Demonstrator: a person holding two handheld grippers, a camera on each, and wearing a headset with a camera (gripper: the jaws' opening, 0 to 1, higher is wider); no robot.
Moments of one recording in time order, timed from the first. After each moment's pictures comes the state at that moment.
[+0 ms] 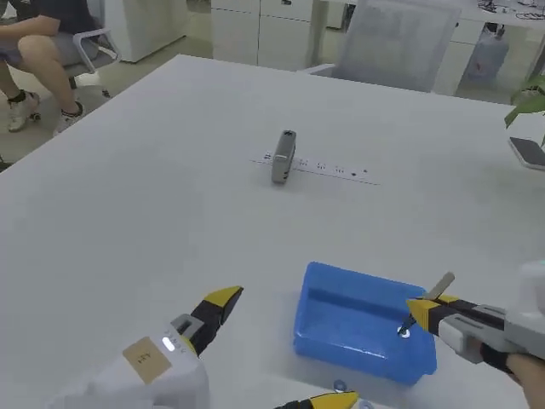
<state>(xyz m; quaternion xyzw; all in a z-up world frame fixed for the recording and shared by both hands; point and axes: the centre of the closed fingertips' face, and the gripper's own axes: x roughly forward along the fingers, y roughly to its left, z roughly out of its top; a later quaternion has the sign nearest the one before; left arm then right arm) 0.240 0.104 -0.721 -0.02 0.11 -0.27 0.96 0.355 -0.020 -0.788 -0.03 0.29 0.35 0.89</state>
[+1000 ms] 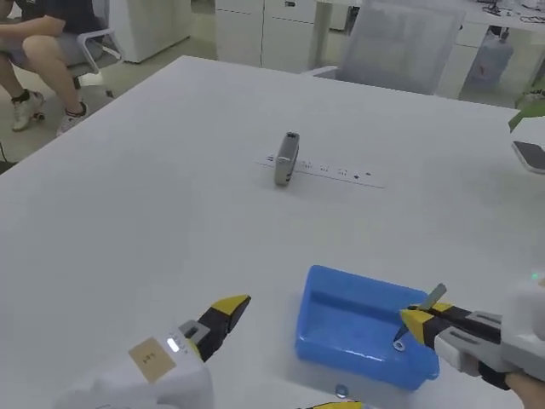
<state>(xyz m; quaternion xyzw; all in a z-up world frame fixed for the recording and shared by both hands) 0.238 0.098 -0.725 -0.03 0.12 -0.29 0.95 0.336 -0.010 -0.769 -0.07 0.26 0.40 0.88</state>
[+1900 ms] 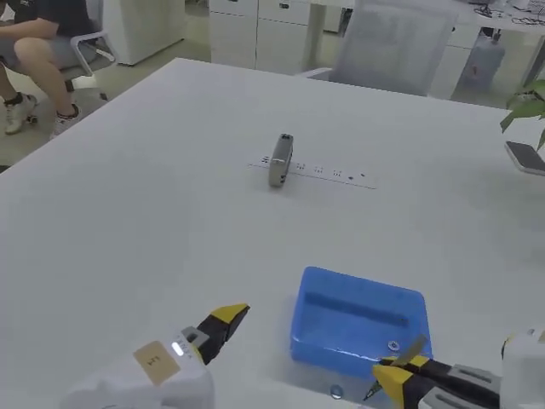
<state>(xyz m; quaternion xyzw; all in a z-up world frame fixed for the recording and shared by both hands) 0.236 0.096 -0.734 -0.01 0.14 -0.29 0.95 0.268 0.013 -0.795 -0.03 0.30 0.45 0.84</state>
